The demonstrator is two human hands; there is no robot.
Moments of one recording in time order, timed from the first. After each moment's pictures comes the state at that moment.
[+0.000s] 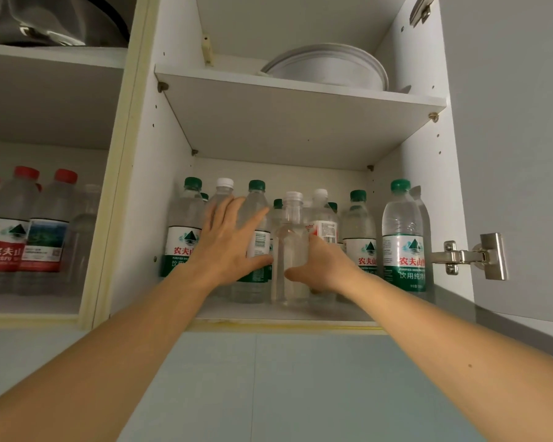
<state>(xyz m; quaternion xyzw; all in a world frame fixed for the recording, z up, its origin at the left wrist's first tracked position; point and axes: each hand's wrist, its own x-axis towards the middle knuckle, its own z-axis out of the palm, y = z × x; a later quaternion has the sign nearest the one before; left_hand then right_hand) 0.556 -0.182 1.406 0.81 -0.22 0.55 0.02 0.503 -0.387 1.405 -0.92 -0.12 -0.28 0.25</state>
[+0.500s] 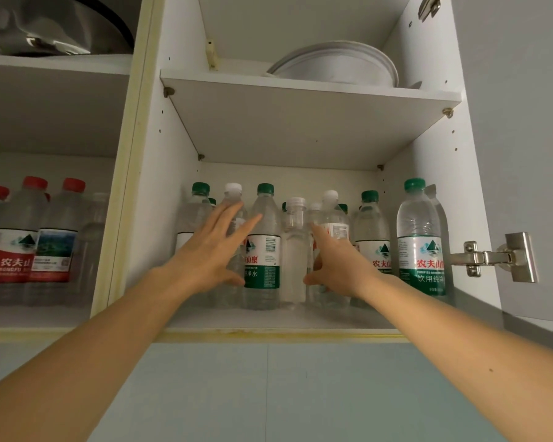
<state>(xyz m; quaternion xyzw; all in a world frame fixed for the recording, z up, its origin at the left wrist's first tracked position) 0.560 -0.134 1.412 0.85 -0.23 0.47 -0.04 0.521 -0.394 1.409 -0.91 -0.19 -0.34 0.17</state>
